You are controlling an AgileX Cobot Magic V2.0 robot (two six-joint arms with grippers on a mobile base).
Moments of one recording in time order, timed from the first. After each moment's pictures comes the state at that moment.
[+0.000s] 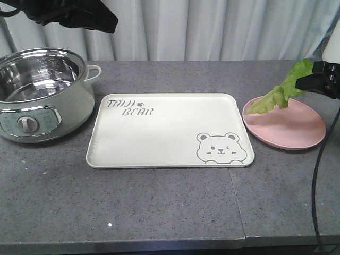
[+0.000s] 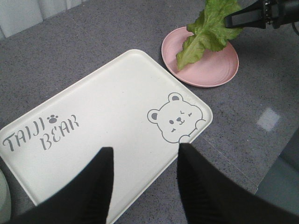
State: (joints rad) left arm -0.31 1.60 -2.02 -0.43 1.27 0.27; right arm -0.38 1.82 -1.42 1.14 0.97 -0.92
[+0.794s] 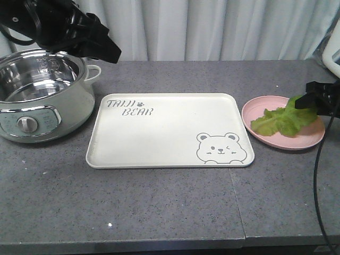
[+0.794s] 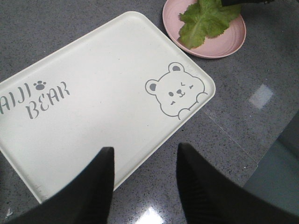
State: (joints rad) left arm -0.31 1.61 -1.90 -0.43 1.27 0.27; right arm -0.38 1.99 -1.56 0.81 0.91 -0.68
